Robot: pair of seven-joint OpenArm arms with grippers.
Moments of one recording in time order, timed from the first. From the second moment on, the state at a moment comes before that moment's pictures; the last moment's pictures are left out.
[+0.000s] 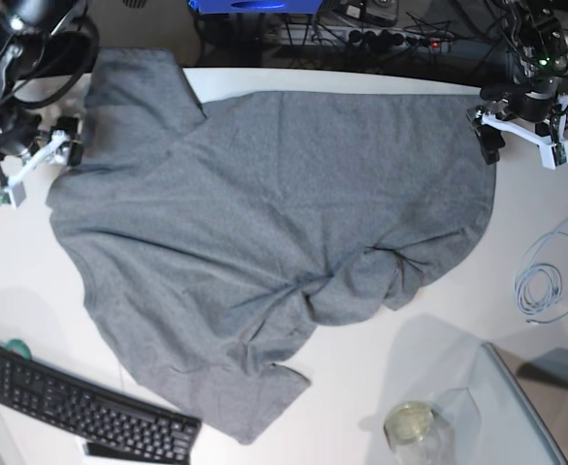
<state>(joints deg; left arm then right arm) 25.4 -8.4 -33.5 91.6 -13.0 -13.2 26.1 -5.8 1.0 42.9 81.2 8.6 39.4 -60.5</state>
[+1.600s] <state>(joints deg) 22.8 -5.1 -45.0 78.9 -13.0 -33.1 25.8 -7.8 -1.2 37.5 77.1 10.7 40.1 -58.3</state>
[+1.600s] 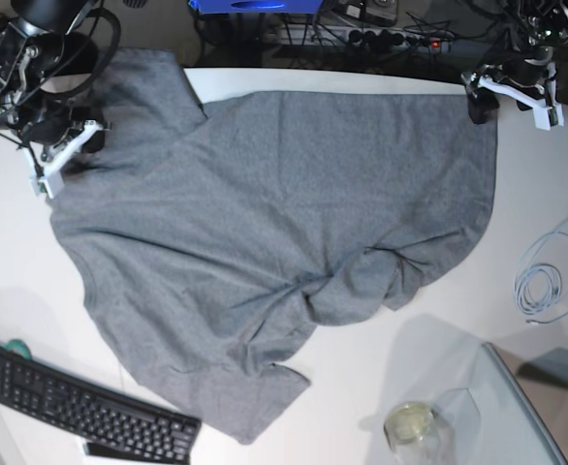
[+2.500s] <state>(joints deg) 26.3 -4.9 -40.7 92.9 -12.6 -33.5 27.4 -16.6 -6.1 42.3 102.4 9.4 40.4 -69.0</state>
